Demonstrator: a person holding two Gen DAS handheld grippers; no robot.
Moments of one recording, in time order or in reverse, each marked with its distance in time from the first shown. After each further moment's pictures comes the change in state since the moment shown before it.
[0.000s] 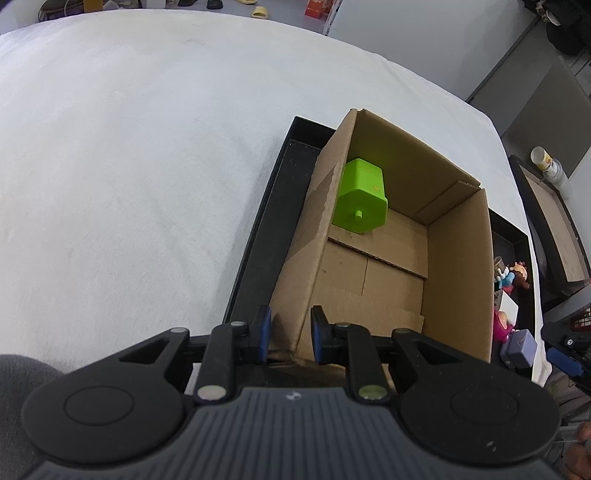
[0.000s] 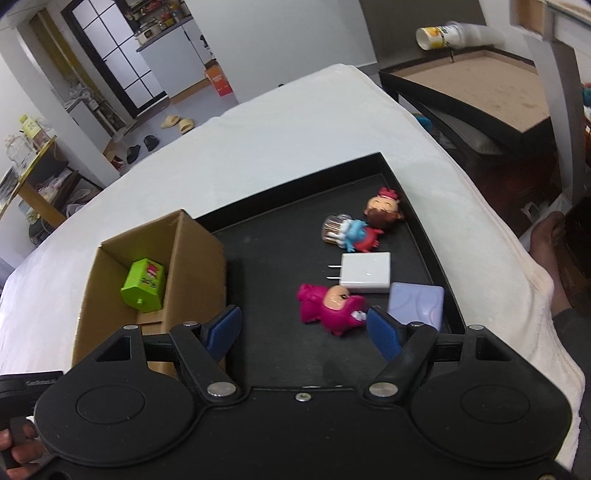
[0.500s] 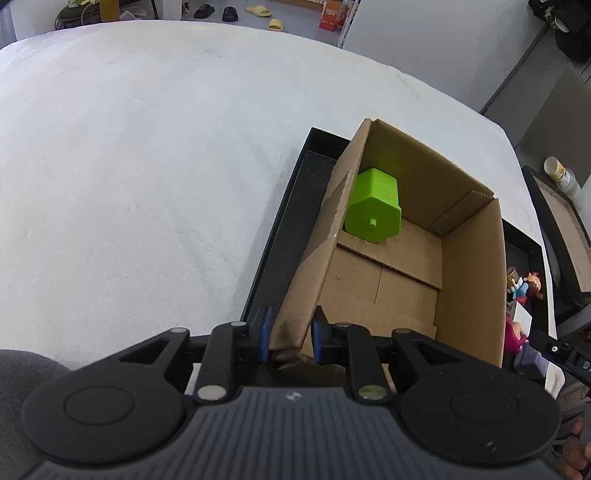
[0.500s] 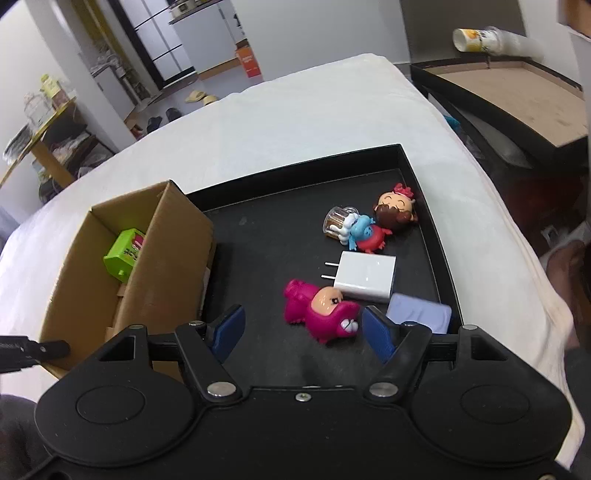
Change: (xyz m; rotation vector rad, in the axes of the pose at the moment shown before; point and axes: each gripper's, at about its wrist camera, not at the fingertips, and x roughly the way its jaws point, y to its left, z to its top) left arm -0.019 0.026 0.003 -0.012 -0.056 0.057; right arm 0.032 -0.011 0.001 -0.153 0.029 0.042
